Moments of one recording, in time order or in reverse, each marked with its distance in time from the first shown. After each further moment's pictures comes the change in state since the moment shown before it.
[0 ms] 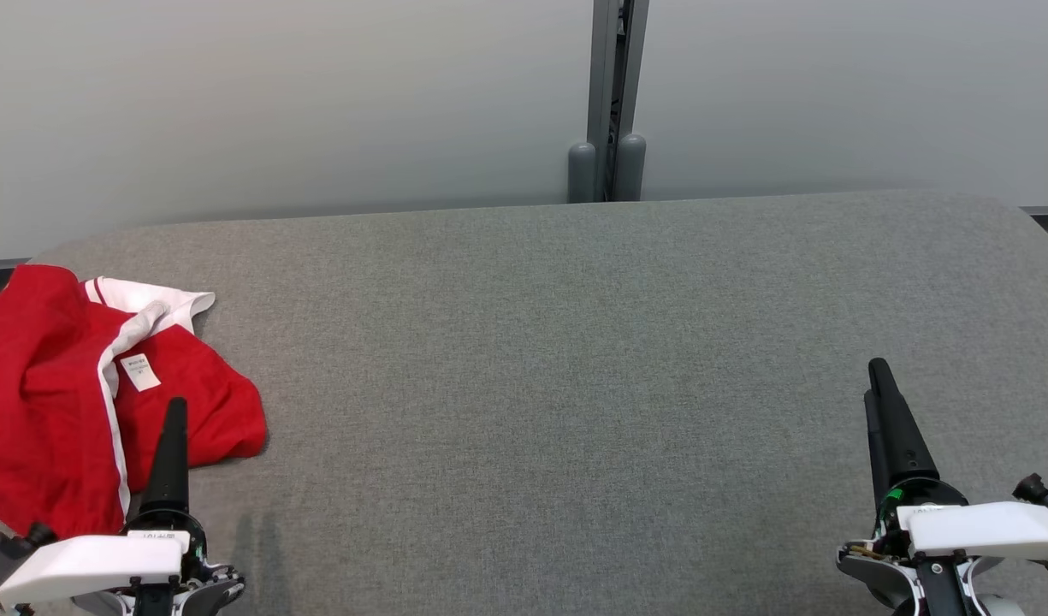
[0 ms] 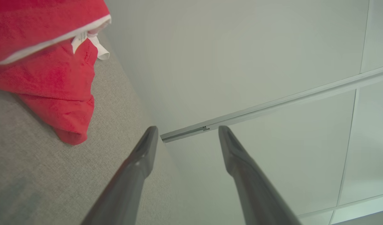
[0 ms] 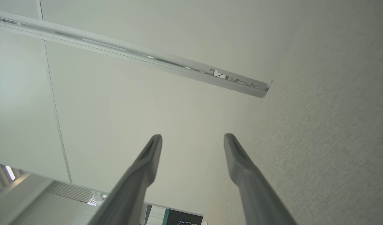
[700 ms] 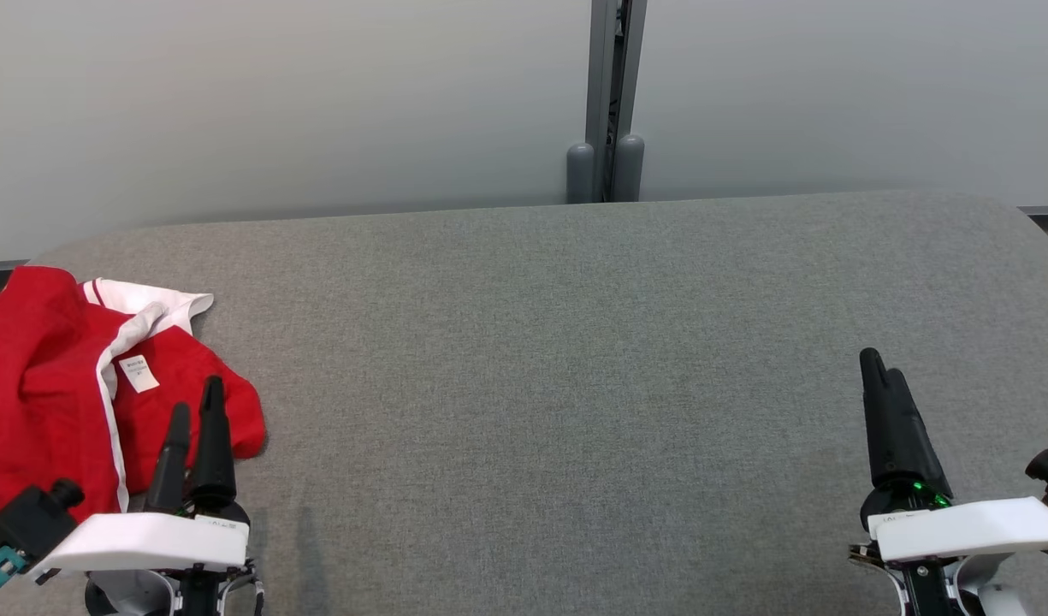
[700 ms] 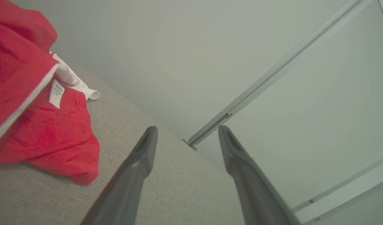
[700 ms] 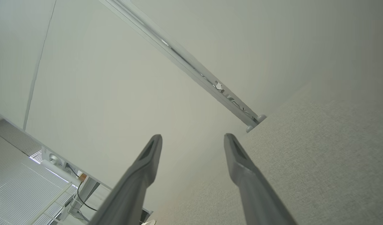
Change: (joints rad) left arm -0.006 0.007 -0.066 -0.062 0.437 0.024 -0.104; right arm 0.000 -0.014 -0.002 -0.032 -0.410 0.000 -0.033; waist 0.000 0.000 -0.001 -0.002
